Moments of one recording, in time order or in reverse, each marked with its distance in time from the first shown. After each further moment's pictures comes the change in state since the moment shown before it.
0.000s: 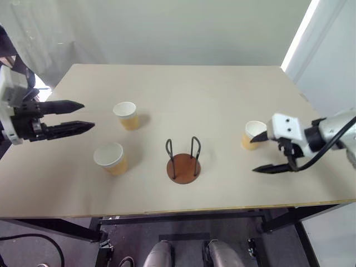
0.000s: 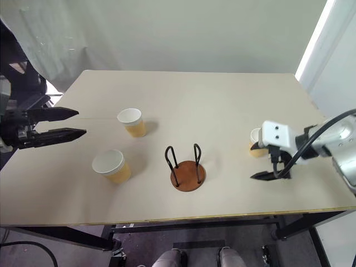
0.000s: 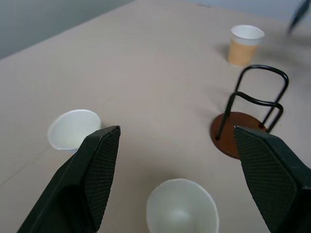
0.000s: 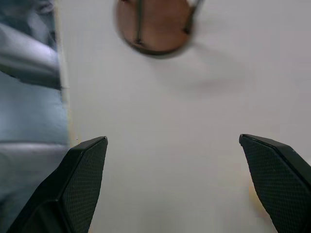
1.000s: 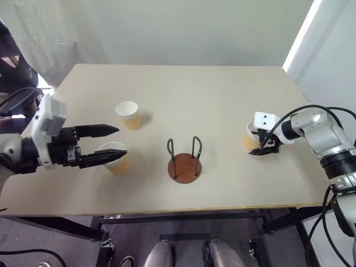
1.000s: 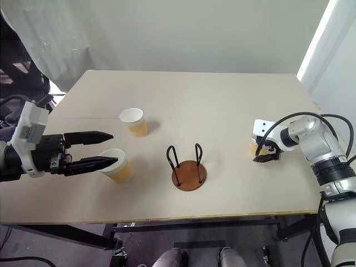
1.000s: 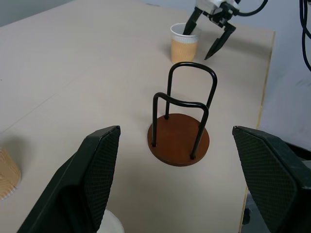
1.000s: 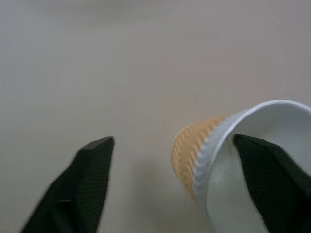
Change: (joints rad) left arm 0.226 -0.116 0.097 -0.382 -0.156 0.105 0.143; right arm -0.192 0.326 0.175 0.678 -0.426 -0.337 -0.040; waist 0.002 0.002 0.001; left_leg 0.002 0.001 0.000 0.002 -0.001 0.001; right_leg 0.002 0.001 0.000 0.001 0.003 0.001
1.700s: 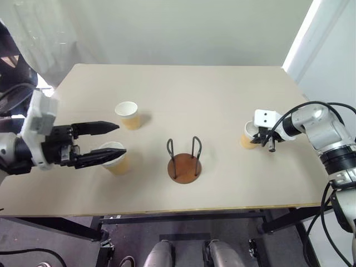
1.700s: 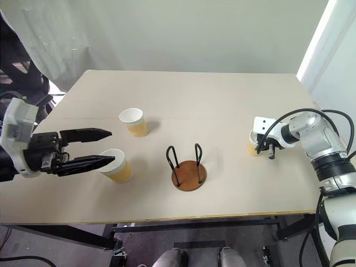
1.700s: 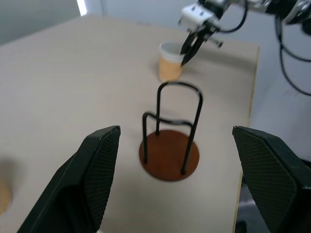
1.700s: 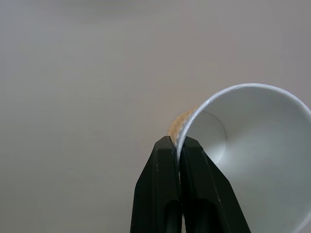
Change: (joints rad) left arm 0.000 -0.024 0.064 -0.030 -0.124 -0.008 -0.004; right arm -0.038 0.000 0.000 0.029 -0.024 -0.041 0.040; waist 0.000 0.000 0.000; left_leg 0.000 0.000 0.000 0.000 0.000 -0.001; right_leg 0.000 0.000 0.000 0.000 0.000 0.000
